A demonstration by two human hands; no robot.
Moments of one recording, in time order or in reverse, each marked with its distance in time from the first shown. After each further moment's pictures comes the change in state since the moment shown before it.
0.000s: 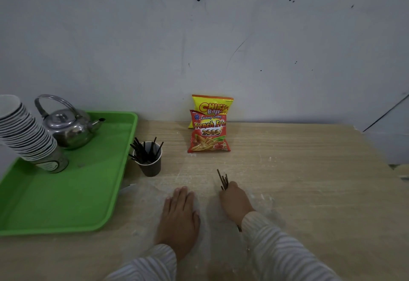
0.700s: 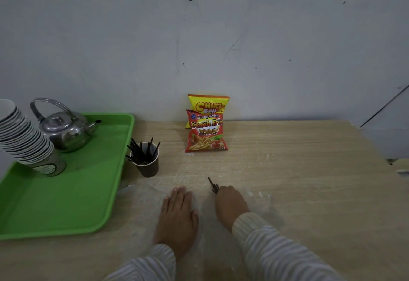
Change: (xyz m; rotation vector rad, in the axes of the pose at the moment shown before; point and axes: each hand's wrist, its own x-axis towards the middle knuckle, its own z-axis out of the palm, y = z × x) left_hand -0.002 0.001 -0.002 -0.003 0.019 -0.008; right_hand -0.015 0.000 0.006 -0.525 0.037 -0.212
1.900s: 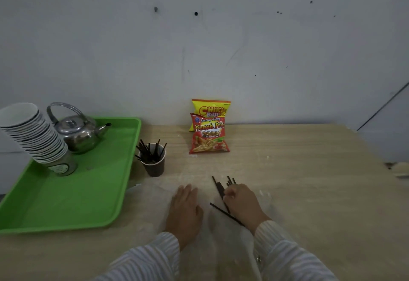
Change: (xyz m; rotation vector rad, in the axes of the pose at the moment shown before) left_hand 0.003 0.010 -0.035 -0.327 -0.077 -0.021; right_hand -0.026 0.016 -0.022 0.438 0.081 0.035
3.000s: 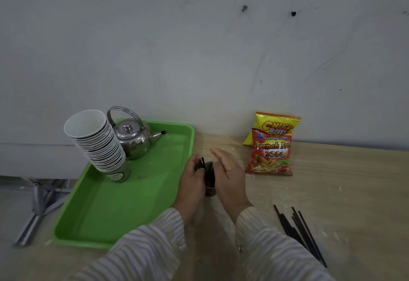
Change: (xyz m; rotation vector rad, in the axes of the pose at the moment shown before) left_hand 0.081 -0.073 -0.129 -1.144 0.283 -0.318; right_hand 0.071 -0.187 0.091 0.592 0.290 -0.515
